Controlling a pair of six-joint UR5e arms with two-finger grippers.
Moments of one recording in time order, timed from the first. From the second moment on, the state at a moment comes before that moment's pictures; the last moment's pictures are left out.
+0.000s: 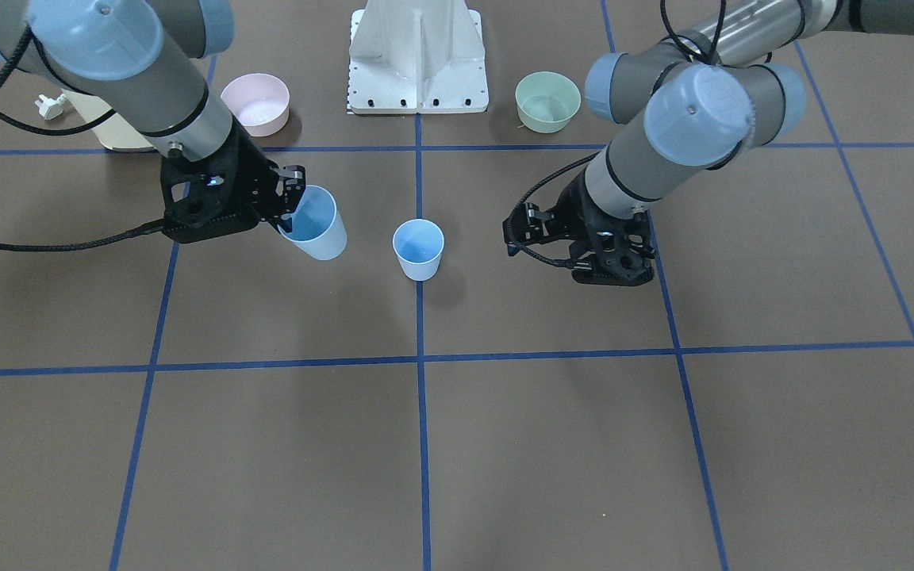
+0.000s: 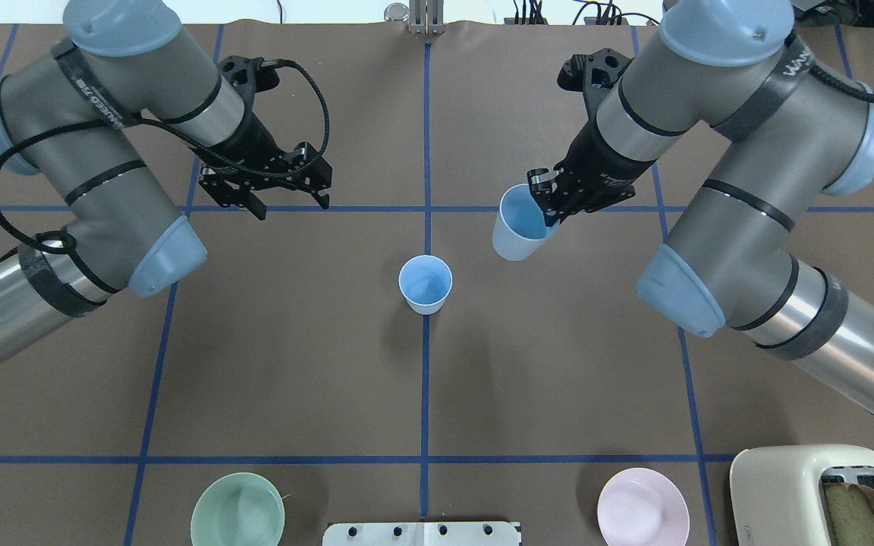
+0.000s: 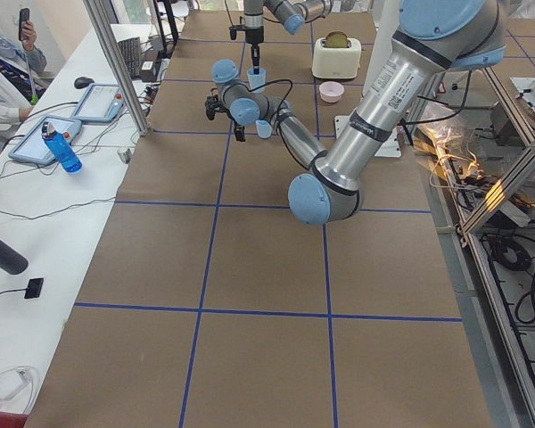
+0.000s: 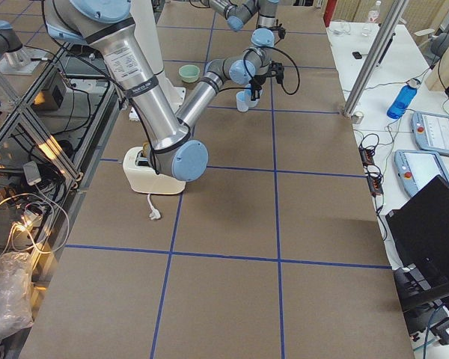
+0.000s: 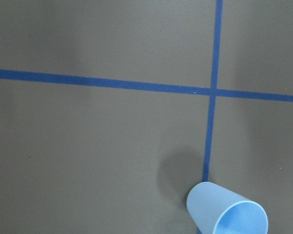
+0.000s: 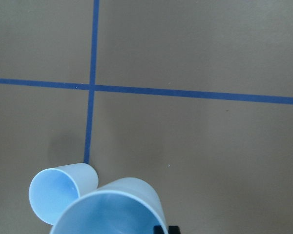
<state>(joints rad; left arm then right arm) -0.85 -2.17 -1.65 -1.71 -2.34 -1.04 0.78 -0.97 1.85 -1.66 2.20 0.97</state>
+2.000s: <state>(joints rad) -0.98 -2.01 -1.67 -1.61 -2.33 -0.61 0.60 -0.76 1.63 -1.65 2.04 1.03</state>
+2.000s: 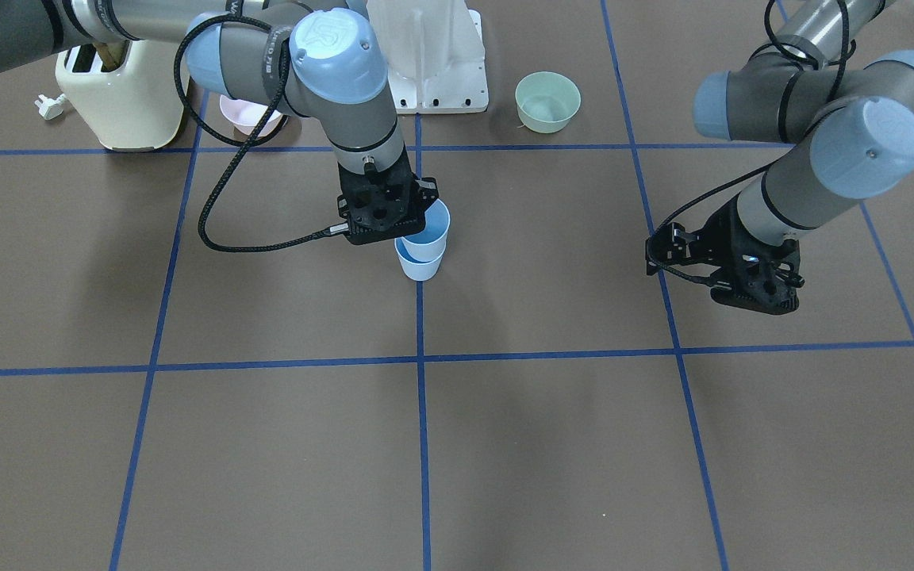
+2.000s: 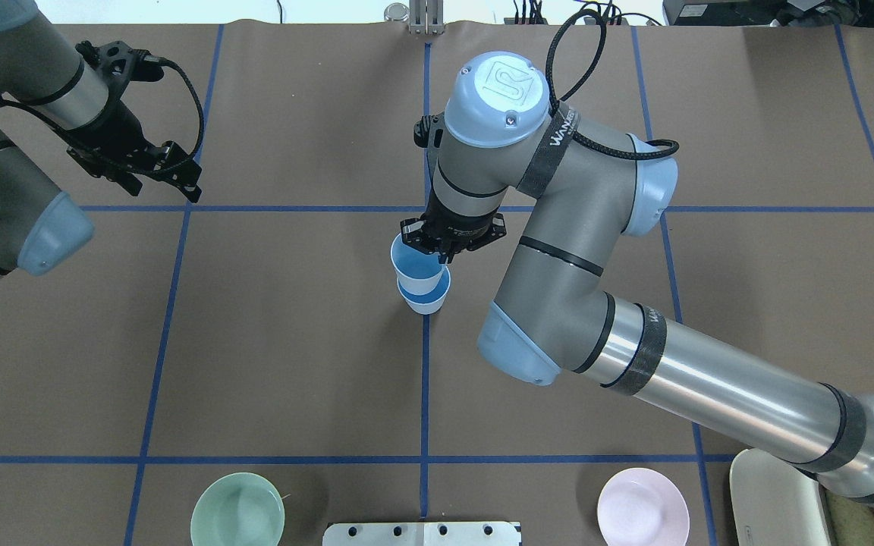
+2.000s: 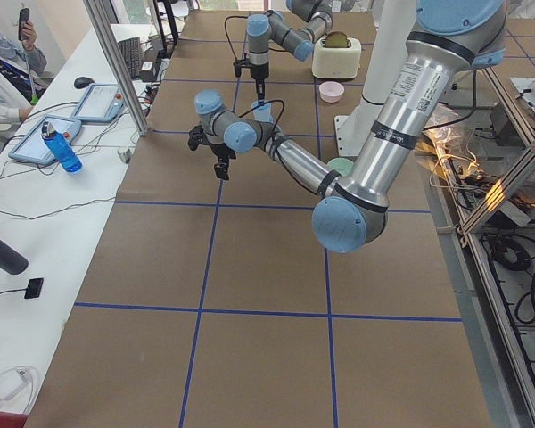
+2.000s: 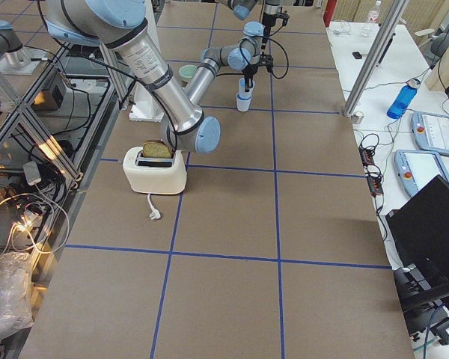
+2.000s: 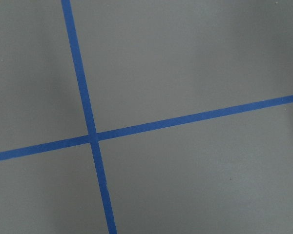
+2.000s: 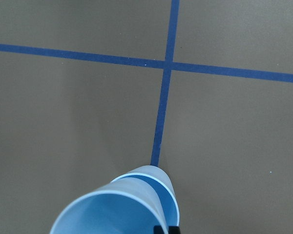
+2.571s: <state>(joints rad) -0.98 -2.01 -1.67 -1.61 -2.33 -0.62 0.60 -0.78 1.66 -1.64 2.04 1.02</state>
